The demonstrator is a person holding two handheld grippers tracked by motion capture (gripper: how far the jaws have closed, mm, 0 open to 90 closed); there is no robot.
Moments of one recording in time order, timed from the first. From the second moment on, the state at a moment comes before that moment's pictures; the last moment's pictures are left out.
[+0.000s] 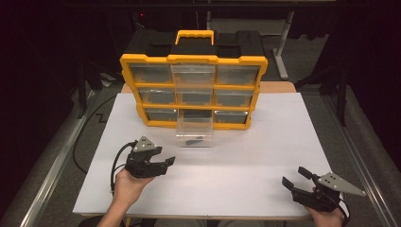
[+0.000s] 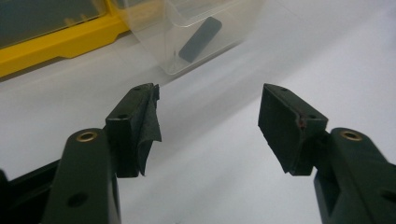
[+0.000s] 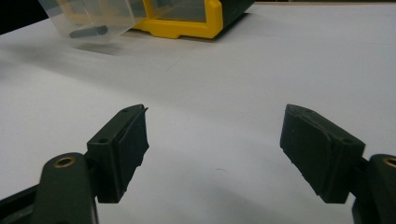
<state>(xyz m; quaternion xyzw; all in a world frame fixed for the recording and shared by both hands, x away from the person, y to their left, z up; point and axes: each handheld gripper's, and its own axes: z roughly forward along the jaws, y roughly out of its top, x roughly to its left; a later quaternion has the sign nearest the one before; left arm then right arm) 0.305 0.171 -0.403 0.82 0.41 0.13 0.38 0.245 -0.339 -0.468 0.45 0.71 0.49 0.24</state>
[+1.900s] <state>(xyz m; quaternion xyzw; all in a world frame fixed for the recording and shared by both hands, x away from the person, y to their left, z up) 0.299 0.244 -0.441 0.74 0.49 0.19 0.42 0.245 -0.339 -0.468 0.45 0.71 0.49 0.24</state>
